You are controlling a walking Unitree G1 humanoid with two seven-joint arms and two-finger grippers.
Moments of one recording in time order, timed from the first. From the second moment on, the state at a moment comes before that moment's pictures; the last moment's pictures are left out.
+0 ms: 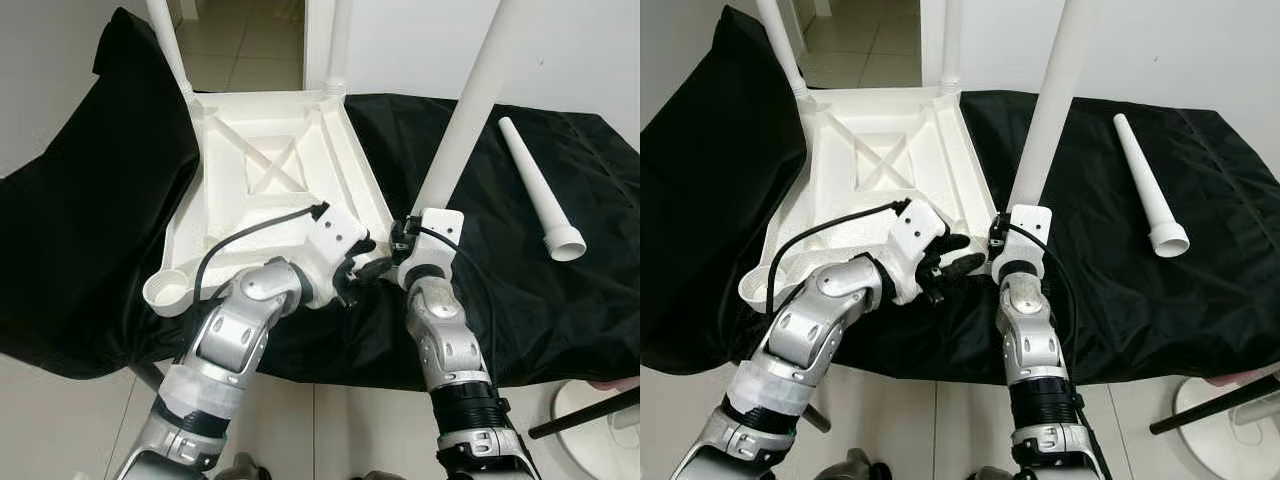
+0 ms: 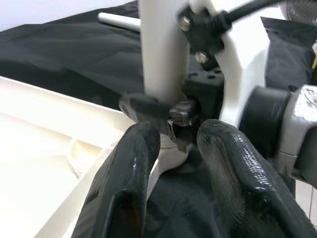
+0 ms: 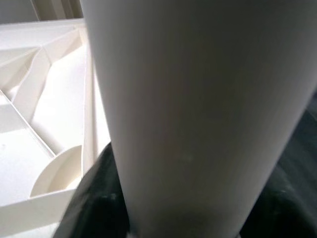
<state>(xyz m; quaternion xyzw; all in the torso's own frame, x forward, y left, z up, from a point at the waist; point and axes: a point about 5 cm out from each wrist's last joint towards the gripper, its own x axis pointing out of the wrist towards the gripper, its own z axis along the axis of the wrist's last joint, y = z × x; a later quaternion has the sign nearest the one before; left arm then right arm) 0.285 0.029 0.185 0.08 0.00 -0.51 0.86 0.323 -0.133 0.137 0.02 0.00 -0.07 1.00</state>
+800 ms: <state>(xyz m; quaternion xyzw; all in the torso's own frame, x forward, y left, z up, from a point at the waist) 0.286 0.025 0.189 0.07 -0.01 -0.50 0.86 0.308 -0.169 0.146 0.00 -0.05 0.11 0.99</state>
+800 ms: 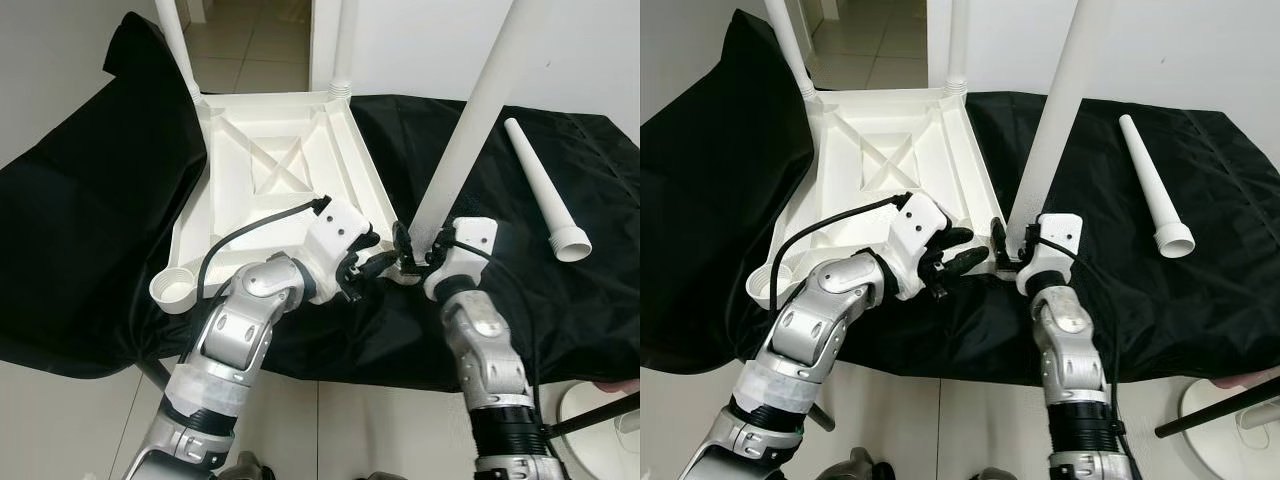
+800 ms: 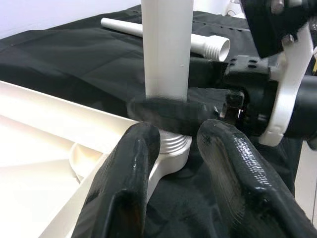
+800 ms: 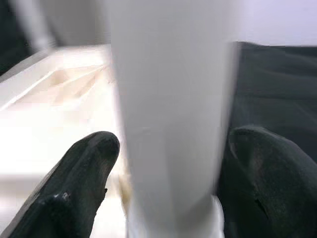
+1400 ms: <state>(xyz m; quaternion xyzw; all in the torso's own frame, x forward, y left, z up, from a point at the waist) 0.281 0.019 0.187 0.07 -0.01 -0.50 0.86 0.336 -0.185 0.144 -0.08 -0.01 0.30 0.95</state>
